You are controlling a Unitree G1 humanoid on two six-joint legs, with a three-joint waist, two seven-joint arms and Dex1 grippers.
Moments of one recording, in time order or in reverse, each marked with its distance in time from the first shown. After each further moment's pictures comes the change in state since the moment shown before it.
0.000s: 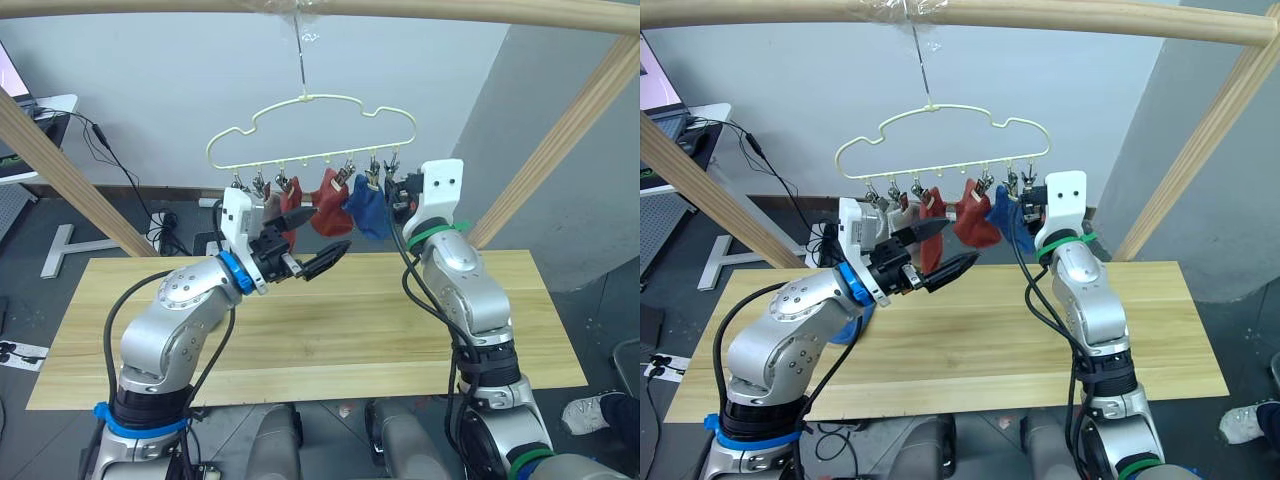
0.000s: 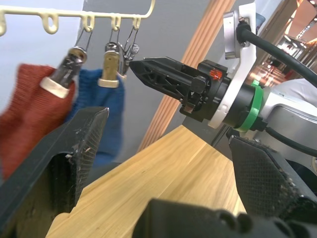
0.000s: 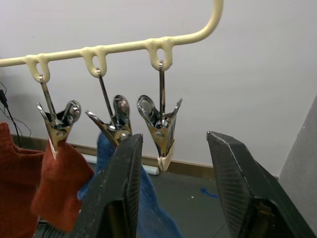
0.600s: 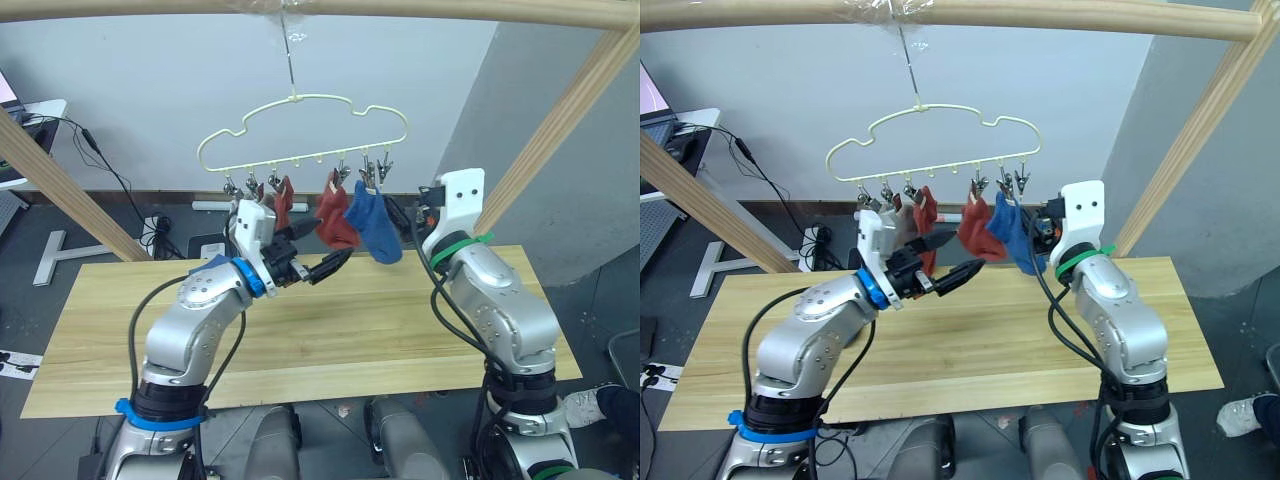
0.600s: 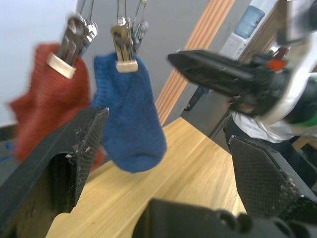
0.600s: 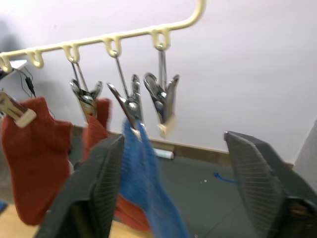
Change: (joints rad) left arm 0.000 -0.028 -0.020 0.077 0.045 -0.041 -0.046; right arm 0.113 -0.081 -0.009 -0.263 0.125 0.193 0.039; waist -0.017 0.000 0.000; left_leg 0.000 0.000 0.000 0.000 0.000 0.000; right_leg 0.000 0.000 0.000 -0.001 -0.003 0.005
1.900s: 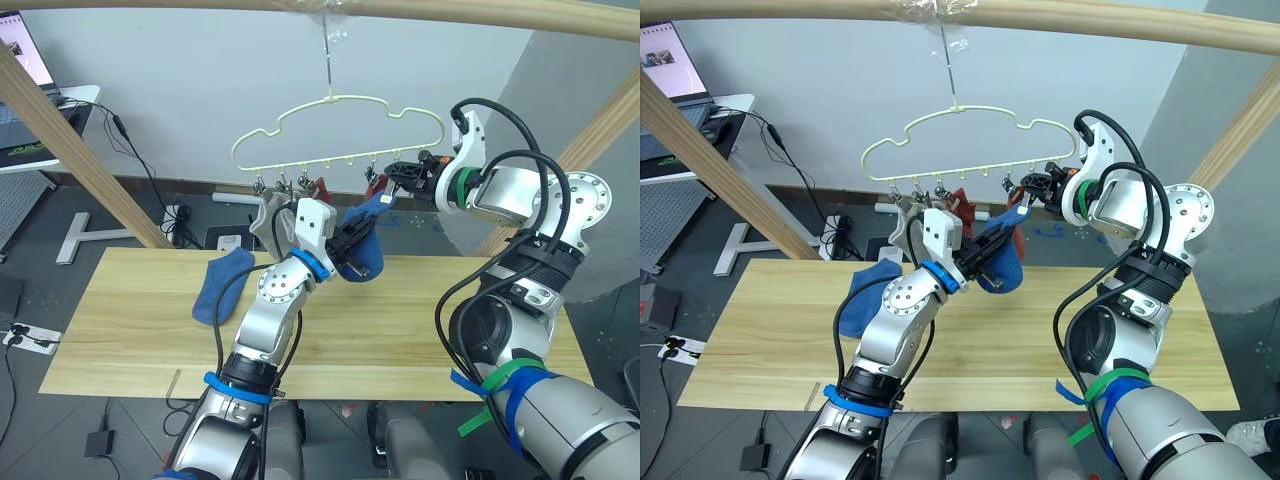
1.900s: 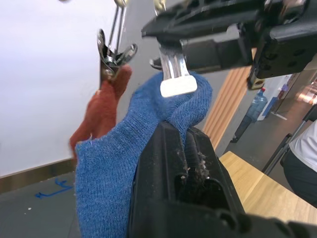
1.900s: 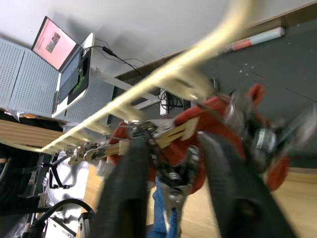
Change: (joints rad) left arm -0.139 -0.342 -0.187 0.437 0.369 -0.463 0.192; right arm -0.691 0.086 -0.794 0.467 0.293 0.910 -0.079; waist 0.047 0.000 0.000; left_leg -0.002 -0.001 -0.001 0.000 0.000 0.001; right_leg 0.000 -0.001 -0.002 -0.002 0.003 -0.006
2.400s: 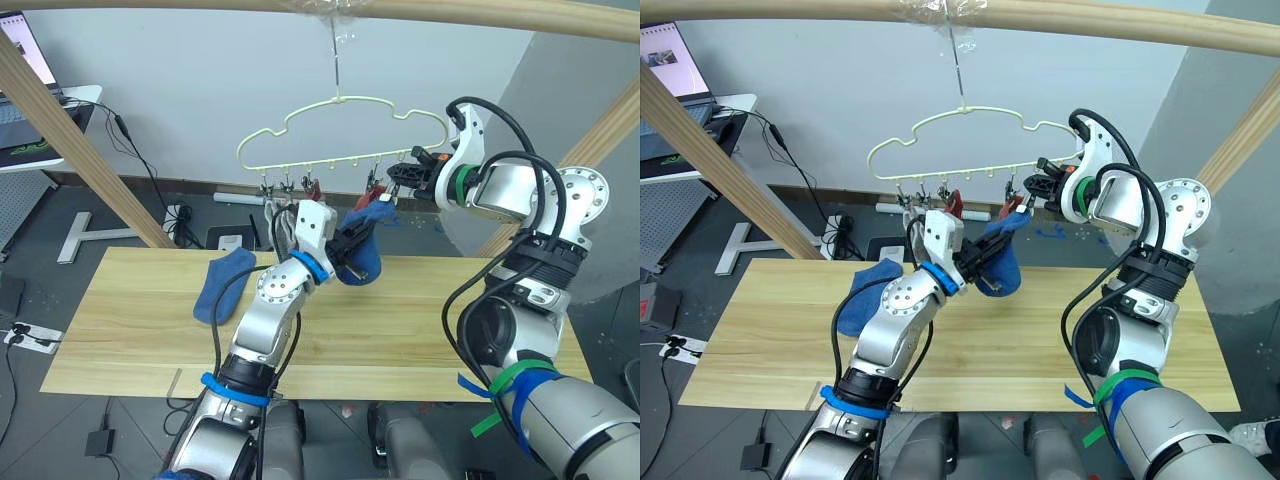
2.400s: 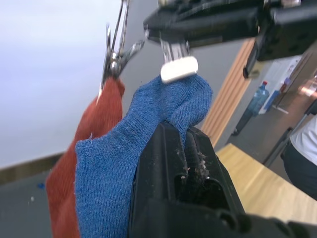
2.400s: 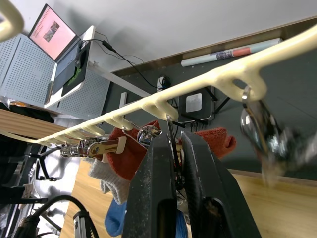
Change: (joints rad) left arm 0.003 0.020 -0.007 -0.026 0.000 0.025 0.001; right arm 0.017 -0.042 0.088 0.010 0.004 -0.028 0.038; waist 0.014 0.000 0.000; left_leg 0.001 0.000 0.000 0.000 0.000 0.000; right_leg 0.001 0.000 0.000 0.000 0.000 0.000
